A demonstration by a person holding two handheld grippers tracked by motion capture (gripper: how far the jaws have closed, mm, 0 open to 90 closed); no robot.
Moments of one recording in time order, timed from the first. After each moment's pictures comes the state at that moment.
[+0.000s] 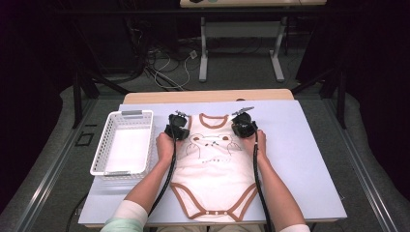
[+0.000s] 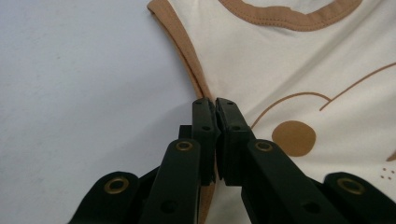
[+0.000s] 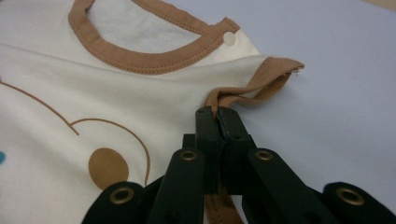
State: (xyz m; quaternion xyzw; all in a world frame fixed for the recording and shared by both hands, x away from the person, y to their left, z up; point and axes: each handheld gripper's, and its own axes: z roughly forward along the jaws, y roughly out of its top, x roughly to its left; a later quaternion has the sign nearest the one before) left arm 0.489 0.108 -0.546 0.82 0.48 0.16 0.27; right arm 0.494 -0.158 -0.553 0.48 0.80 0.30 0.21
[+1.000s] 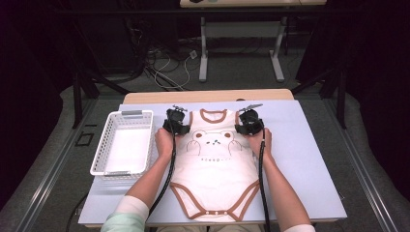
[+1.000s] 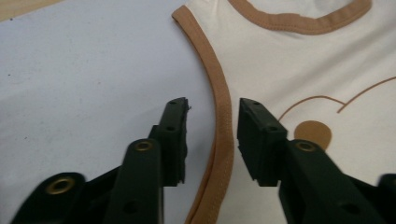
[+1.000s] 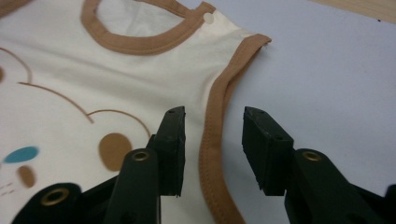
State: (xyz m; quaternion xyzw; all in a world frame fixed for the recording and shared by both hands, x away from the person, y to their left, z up) left arm 0.497 0.110 -0.530 0.80 0.49 0.18 0.28; right arm 0.493 -0.181 -0.541 0.50 0.78 0.32 0.21
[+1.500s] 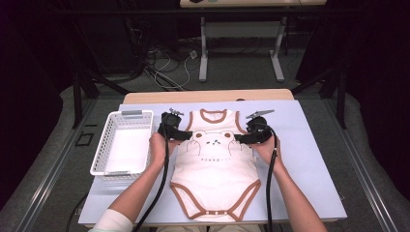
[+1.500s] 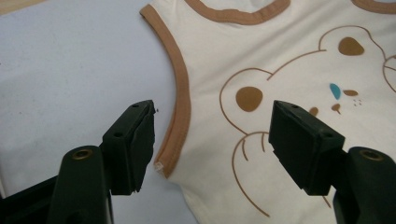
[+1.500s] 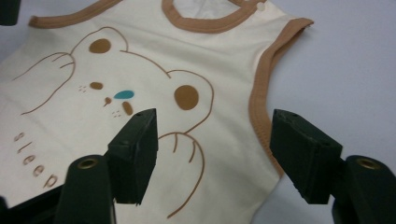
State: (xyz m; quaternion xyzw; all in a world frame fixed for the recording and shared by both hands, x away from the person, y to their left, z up) left arm 0.462 0.120 -0.511 0.82 0.46 0.14 0.31; right arm 0.448 -0.199 -0.523 0.45 0.80 0.37 0.14
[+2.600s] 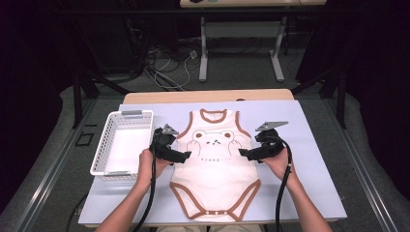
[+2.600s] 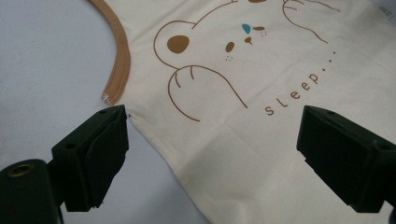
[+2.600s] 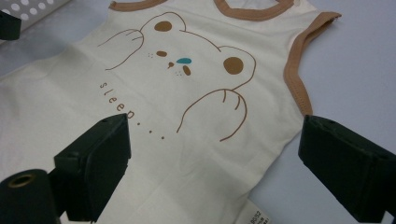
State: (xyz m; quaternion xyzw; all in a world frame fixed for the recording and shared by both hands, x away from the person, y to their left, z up) left arm 0.392 0.139 -0.502 0.85 0.39 0.11 0.34; right arm 0.389 -0.217 -0.503 0.41 0.81 0.39 0.12
